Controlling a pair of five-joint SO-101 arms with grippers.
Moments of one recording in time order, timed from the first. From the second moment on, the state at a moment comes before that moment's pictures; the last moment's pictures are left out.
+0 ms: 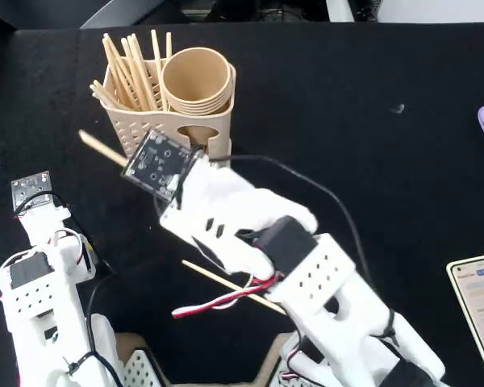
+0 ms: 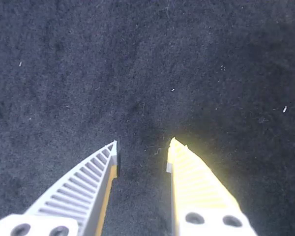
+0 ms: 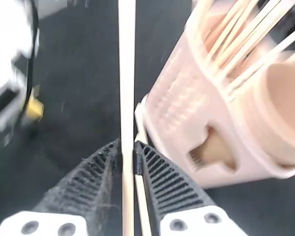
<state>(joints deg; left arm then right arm) -31.8 -58.8 72.4 59.9 -8.8 -44.1 -38.8 27.0 55.6 20.1</state>
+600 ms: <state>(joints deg) -31.8 -58.9 74.3 57.9 -8.8 -44.1 -26.2 15.5 5.8 7.5</state>
